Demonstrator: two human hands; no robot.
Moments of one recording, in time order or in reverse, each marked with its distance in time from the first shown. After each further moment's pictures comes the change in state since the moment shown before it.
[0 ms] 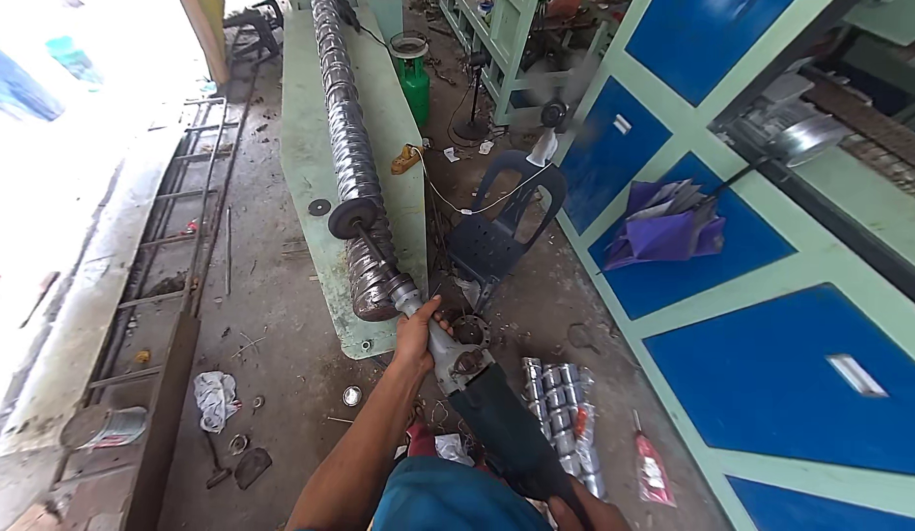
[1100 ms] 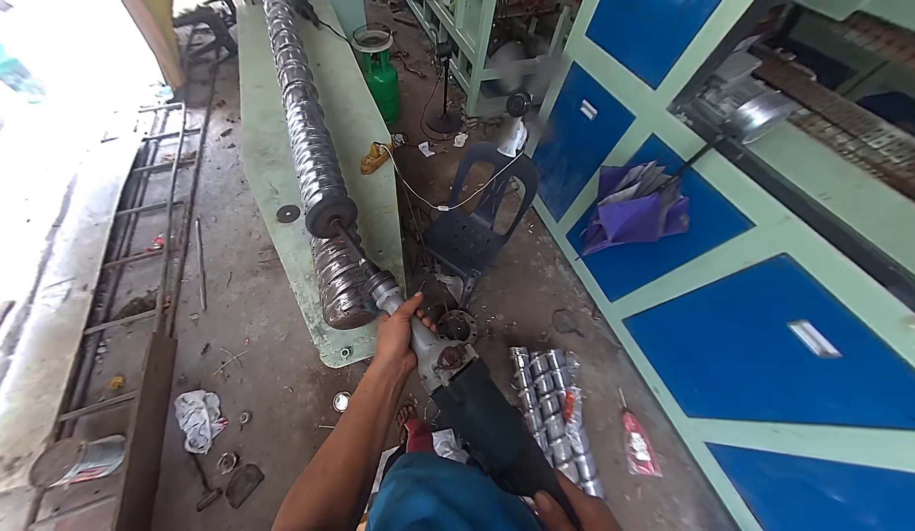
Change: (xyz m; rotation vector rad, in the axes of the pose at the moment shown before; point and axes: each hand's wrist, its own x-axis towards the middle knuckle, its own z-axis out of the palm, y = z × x) left_hand 0.005 -0.005 0.023 0.069 -0.002 -0.014; right_hand -0.004 0.000 -0.009 0.076 0.017 0.020
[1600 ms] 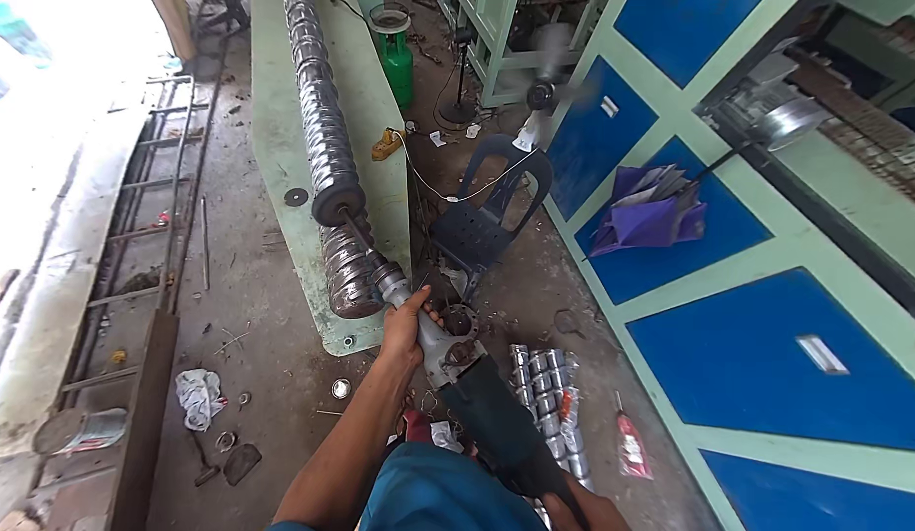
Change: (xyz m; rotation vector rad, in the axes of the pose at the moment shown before) left_hand -0.004 0.002 -0.001 -0.030 0.033 0.001; right_hand 0.000 -0.011 -0.012 -0.007 -0.051 0.036
